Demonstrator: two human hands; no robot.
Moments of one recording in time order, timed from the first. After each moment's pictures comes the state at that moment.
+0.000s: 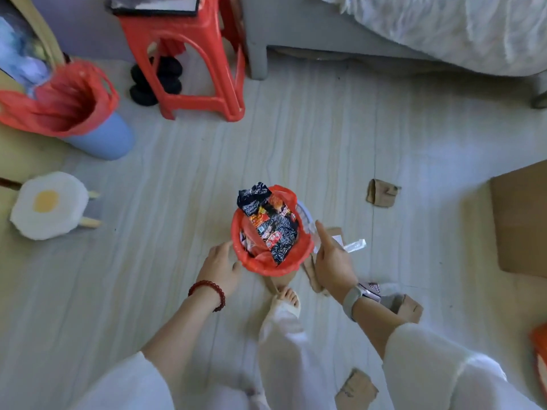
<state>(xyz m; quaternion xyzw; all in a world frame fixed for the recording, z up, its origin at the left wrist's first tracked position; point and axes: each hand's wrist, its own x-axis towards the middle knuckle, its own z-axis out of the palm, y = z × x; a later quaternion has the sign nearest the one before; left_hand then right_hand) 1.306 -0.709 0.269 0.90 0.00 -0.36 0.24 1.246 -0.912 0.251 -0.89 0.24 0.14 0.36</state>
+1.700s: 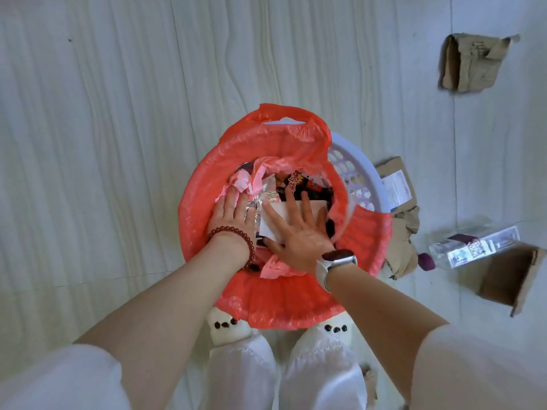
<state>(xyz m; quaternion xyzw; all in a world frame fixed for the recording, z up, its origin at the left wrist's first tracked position) 1.435 -0.761 -0.107 0.73 -0.40 -0.44 -0.32 1.335 -0.857 -0.143 -0.87 0.14 0.39 0.26</state>
